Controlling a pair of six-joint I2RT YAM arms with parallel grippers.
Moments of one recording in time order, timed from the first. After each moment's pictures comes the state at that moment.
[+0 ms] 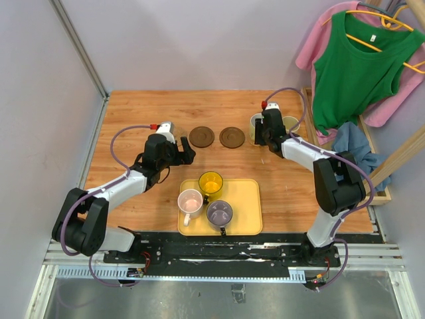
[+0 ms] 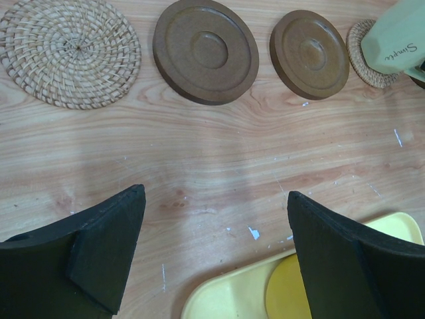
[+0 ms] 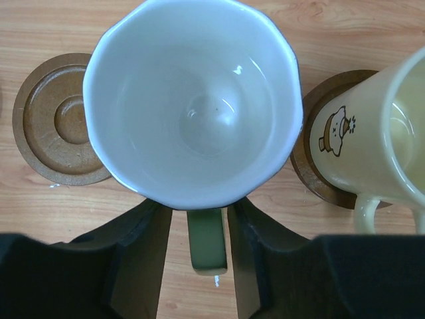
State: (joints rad) left arm -0.37 1.35 0.64 0.25 0.01 -0.39; right arm 0.36 1.76 1.12 -0.02 0.19 0.20
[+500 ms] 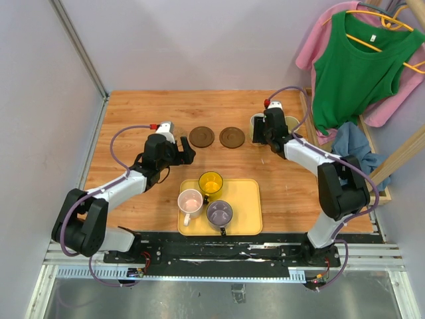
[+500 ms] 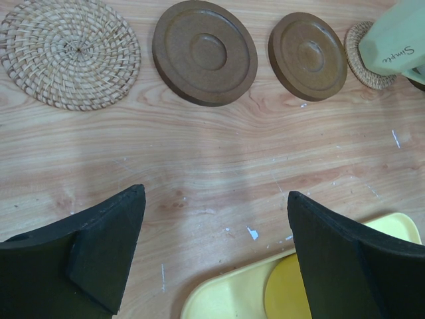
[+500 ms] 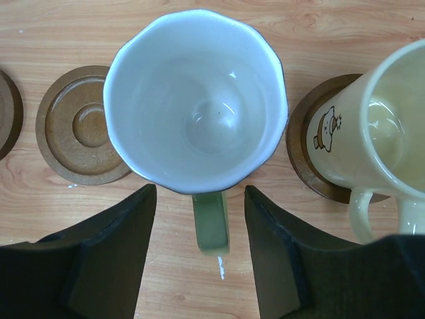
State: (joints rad) left arm -0.37 1.35 0.64 0.25 0.01 -0.39; right arm 0.36 1.72 1.11 -0.02 0.18 0.23
